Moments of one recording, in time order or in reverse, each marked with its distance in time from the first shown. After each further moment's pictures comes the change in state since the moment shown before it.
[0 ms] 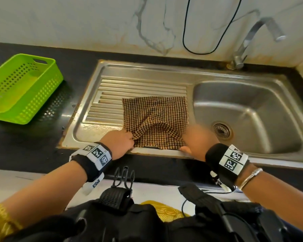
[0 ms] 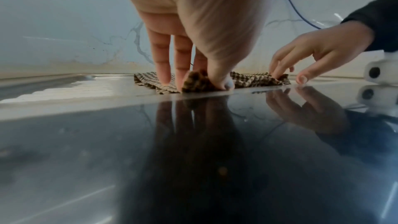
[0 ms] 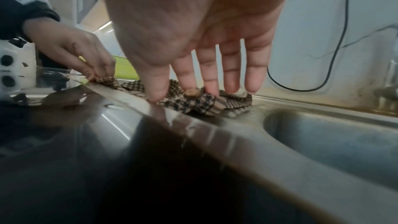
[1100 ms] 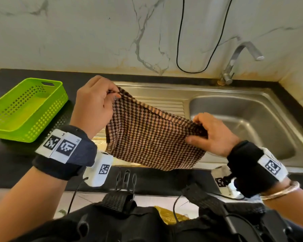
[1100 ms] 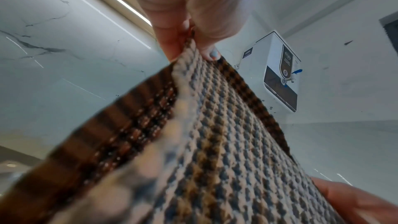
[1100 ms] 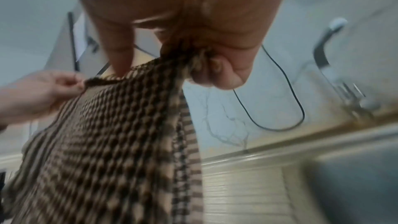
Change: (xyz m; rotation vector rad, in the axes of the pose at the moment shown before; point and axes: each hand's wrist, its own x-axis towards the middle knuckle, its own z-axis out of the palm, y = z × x) left_hand -0.062 -0.054 -0.110 -0.531 1.301 -0.175; right_hand -0.045 0.013 -0.079 0.712 0.393 0.025
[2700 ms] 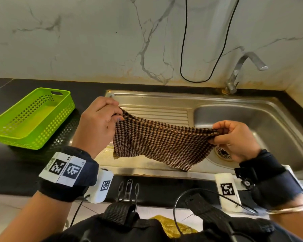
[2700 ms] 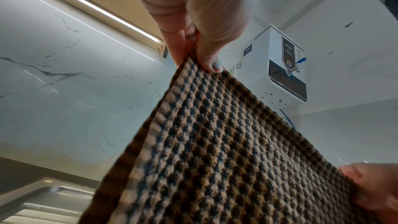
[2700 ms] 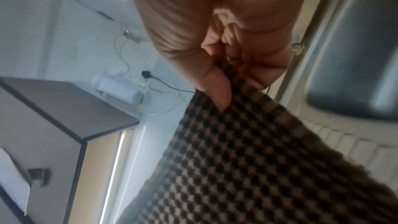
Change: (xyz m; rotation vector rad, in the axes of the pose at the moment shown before) left_hand -0.024 -0.001 -0.003 0.111 -0.062 0.015; right_hand -0.001 0.017 -0.010 0.890 0.292 0.398
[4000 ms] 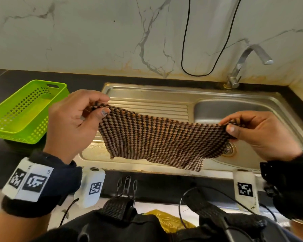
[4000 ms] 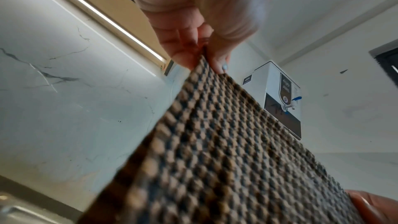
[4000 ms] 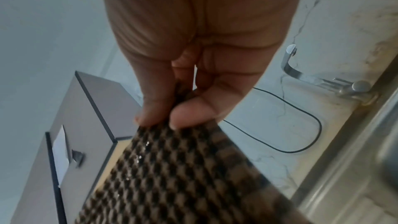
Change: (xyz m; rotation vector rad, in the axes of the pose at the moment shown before) left_hand -0.002 0.010 -0.038 -0.261 0.065 -0.061; right_hand -0.026 -0.037 -0.031 -0.147 -0.305 -0.360
